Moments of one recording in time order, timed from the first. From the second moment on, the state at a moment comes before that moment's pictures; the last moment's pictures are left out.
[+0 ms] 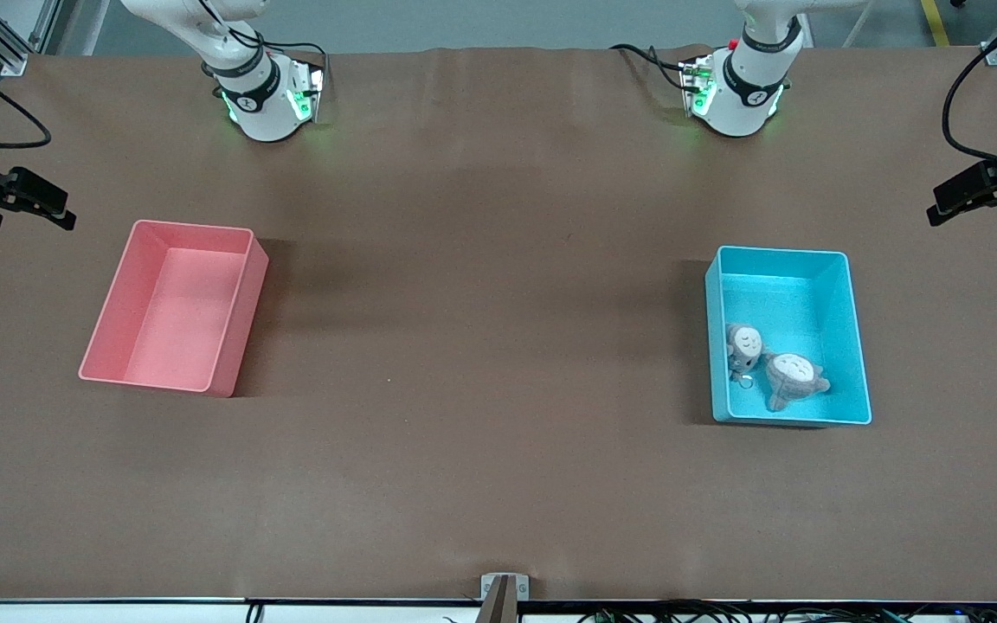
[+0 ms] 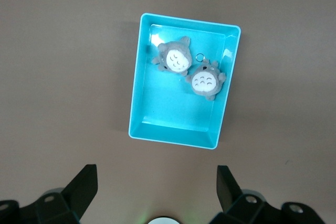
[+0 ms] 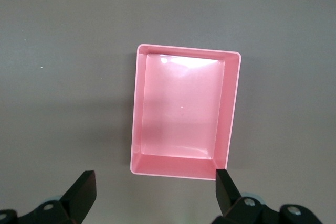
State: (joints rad) left arm 0.05 0.03 -0.05 -1.46 0.01 1.43 -0.06; right arm 0.00 -0.10 -0.08 -1.72 0.00 1.60 -0.07
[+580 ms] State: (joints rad) left arm 0.04 0.01 -0.05 -1.47 0.01 1.45 -0.06; right arm 0.00 -0.10 -0.08 -1.71 0.00 1.55 -0.07
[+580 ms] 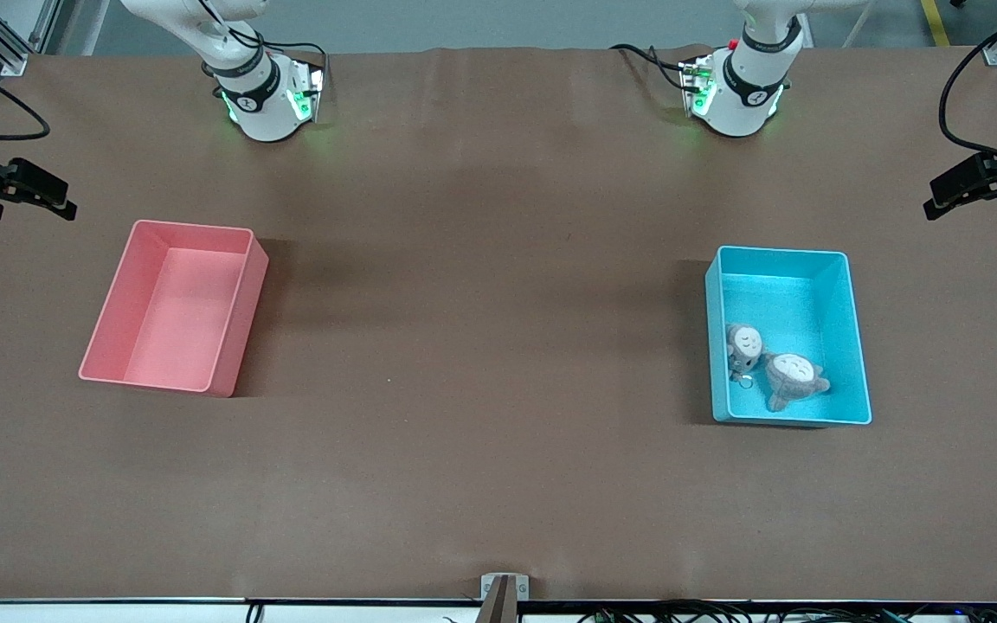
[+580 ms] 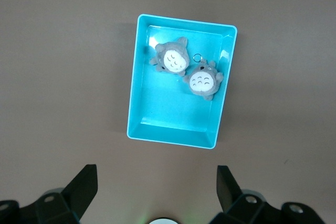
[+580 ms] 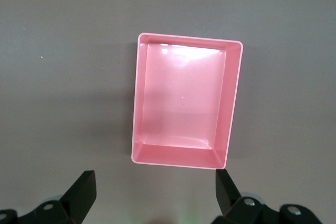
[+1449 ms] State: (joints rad) left arm 0.04 0.01 -0.10 -1.48 0.01 1.45 -0.06; right arm 0.00 -0.11 -0.08 -1.69 0.00 1.53 -0.07
